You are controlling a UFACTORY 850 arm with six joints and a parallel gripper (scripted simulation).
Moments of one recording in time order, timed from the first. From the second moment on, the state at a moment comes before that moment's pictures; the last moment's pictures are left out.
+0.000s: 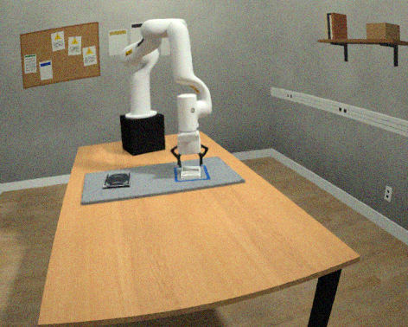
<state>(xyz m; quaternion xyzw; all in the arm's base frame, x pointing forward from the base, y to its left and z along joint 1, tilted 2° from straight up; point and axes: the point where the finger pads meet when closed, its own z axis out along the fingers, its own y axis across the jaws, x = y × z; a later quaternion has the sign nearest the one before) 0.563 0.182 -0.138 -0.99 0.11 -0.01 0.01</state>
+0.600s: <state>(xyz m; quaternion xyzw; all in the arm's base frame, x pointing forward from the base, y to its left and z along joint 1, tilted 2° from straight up) 0.563 0.183 -0.144 -0.99 0.11 -0.01 0.01</state>
